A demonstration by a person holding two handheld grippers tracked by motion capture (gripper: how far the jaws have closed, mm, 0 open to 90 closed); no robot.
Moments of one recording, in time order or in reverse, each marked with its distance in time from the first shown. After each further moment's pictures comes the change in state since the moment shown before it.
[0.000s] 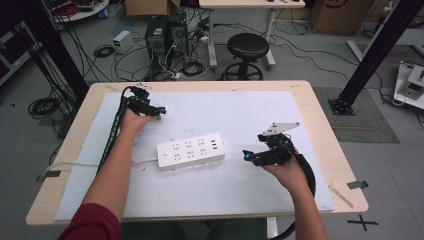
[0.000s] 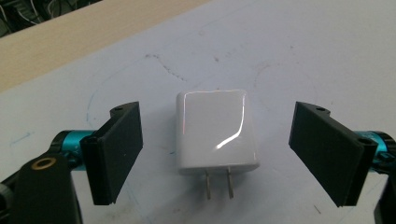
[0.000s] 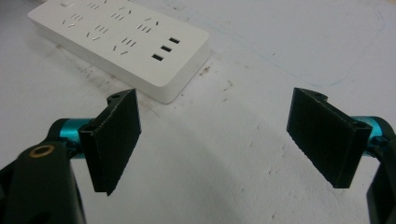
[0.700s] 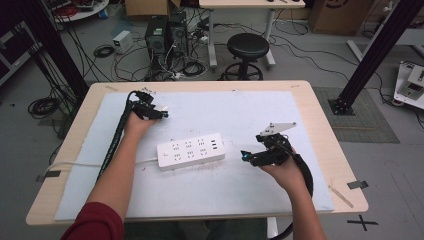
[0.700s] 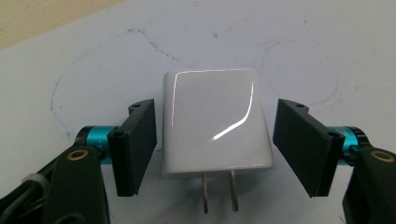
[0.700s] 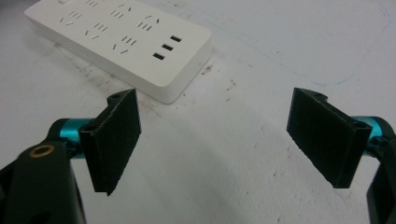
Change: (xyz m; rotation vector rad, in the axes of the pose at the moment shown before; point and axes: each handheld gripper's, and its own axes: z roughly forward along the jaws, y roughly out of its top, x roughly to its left) left arm -0.003 -0.008 0.018 0.032 -0.005 0.011; right arm 0.002 0.002 0.004 0.011 -0.001 0.003
